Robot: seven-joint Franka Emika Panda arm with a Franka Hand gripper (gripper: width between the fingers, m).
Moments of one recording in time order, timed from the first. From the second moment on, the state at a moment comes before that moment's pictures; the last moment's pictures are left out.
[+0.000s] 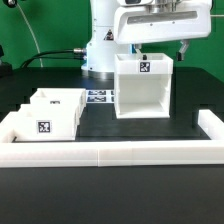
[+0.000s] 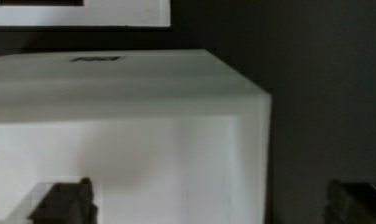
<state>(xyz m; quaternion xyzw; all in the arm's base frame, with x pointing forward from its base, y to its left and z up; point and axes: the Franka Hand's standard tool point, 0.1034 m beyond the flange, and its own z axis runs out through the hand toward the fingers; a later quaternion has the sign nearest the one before) 0.394 0.092 0.101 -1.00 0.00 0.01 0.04</state>
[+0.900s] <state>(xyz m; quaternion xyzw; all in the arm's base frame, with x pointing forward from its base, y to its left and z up) 0.394 0.093 0.101 -1.00 0.00 0.01 0.04</state>
